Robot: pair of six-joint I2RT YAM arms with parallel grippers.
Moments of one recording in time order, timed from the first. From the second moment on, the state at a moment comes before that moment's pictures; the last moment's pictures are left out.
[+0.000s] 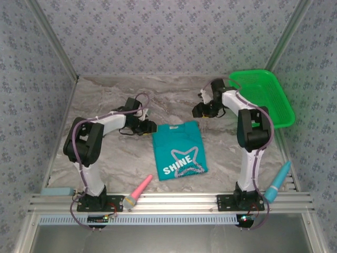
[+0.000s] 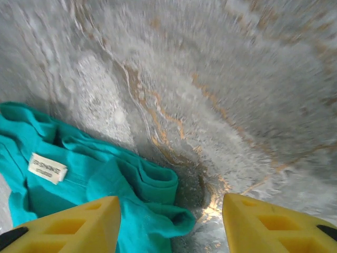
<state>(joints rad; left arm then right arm) -0.38 1.86 1.11 -0.41 0.54 -0.39 0.19 2.09 1.58 -0.82 -0.55 -0.06</state>
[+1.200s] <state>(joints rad) -0.36 2.01 1.40 -0.56 0.55 -0.25 0.20 2.15 1.63 -0.74 -0.77 -0.04</state>
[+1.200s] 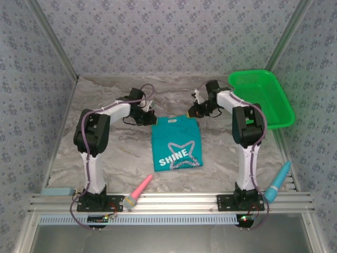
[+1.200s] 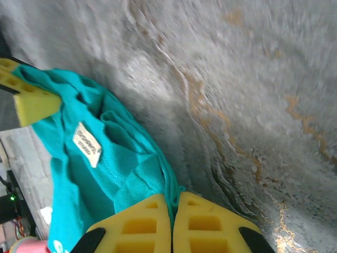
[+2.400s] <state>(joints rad) -0.68 1.28 0.56 0.02 0.33 0.45 0.35 1.40 0.96 -0.51 -0.34 -0.88</state>
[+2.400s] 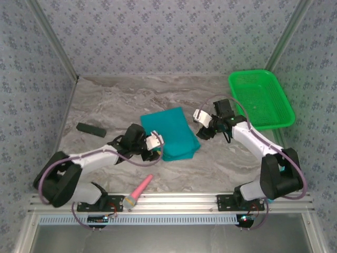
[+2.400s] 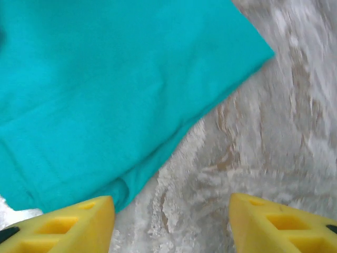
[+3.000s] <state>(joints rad) -0.77 1.27 0.52 -0.18 0.15 0.75 0.46 1.54 0.85 -0.54 -0.28 -1.49</state>
